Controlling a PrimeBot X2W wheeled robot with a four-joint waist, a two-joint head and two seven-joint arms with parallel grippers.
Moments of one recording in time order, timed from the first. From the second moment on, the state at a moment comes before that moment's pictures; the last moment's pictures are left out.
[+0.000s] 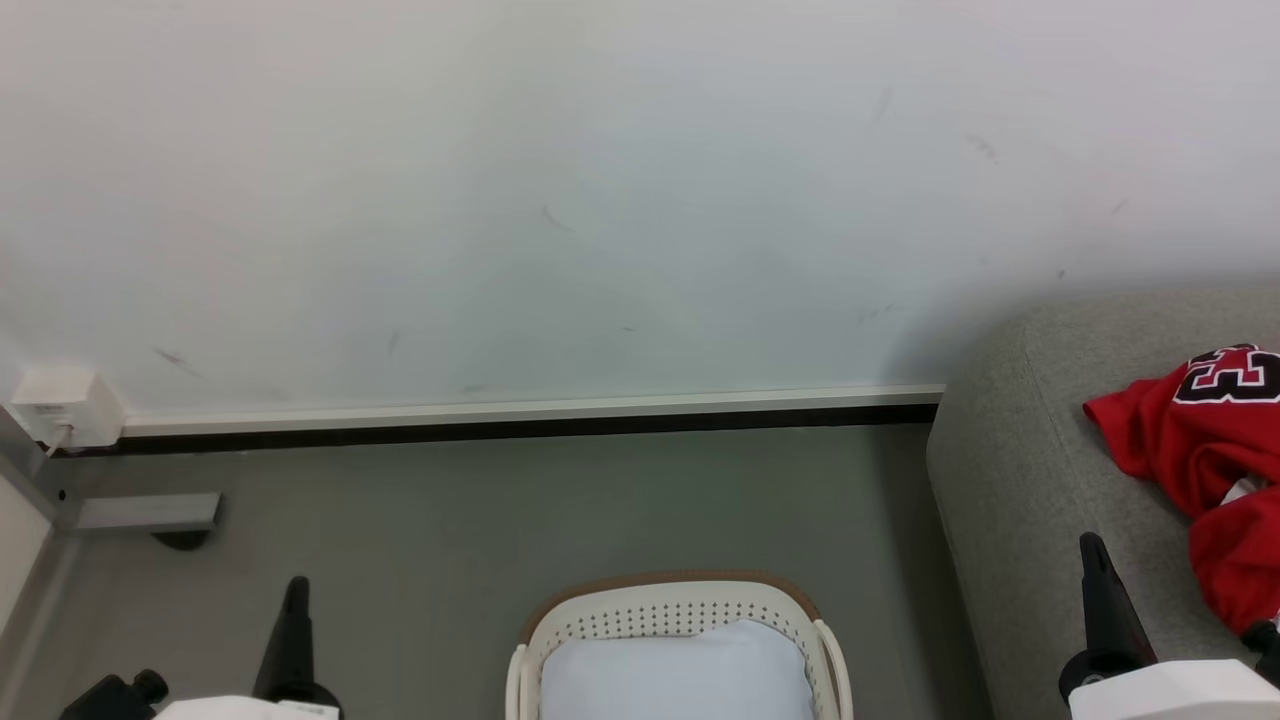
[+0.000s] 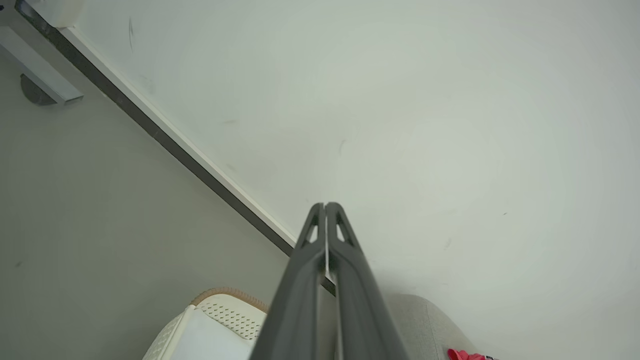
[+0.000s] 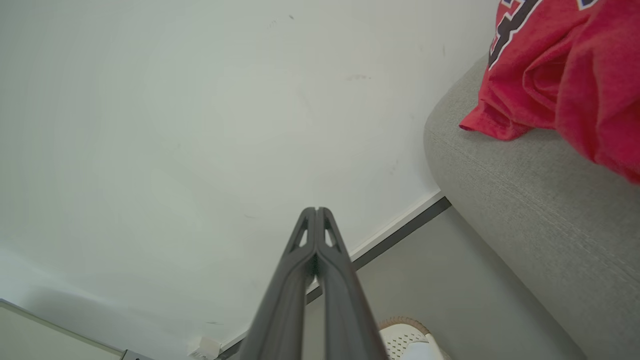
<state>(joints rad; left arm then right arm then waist) -0.06 0.06 0.10 0.28 -0.90 -0.13 -0.08 -0.10 -0.06 0.03 0.27 0.95 0.13 -0.10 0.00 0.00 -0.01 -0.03</state>
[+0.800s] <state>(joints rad) -0.08 0.05 0.11 0.27 -1.16 -0.13 -0.01 -0.10 -0.06 -0.01 0.26 1.20 0.13 -0.03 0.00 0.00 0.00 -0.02</state>
